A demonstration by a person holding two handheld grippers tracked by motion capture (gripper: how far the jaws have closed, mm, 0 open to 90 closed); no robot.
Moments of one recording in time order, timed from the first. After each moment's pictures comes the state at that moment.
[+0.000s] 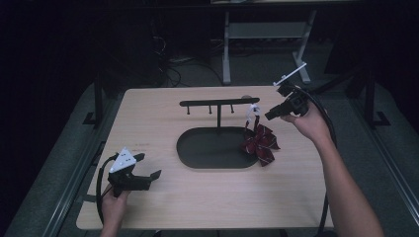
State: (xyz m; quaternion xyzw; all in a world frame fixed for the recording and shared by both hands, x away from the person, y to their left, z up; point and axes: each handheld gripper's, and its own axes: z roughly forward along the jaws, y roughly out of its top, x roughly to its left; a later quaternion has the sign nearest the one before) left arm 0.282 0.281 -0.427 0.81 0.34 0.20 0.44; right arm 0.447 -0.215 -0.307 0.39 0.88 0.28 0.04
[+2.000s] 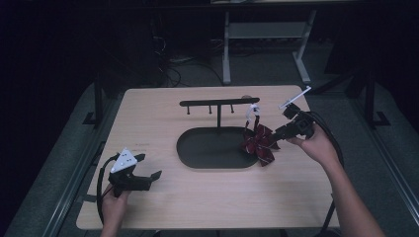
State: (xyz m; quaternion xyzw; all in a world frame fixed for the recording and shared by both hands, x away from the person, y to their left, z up) left arm 0.282 0.280 -0.427 0.81 0.34 0.20 0.43; right arm 0.407 -0.231 -0.352 0.38 0.88 0.27 0.01
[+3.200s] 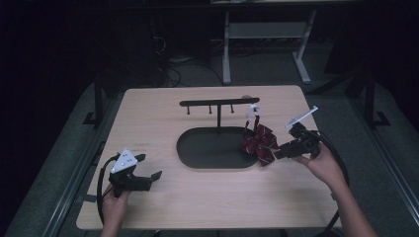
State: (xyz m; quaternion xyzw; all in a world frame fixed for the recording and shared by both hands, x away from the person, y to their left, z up) left arm 0.281 0.280 -0.427 0.81 0.34 0.20 0.43; right arm 0.369 -0.245 -0.386 0.38 0.88 0.28 -0.01
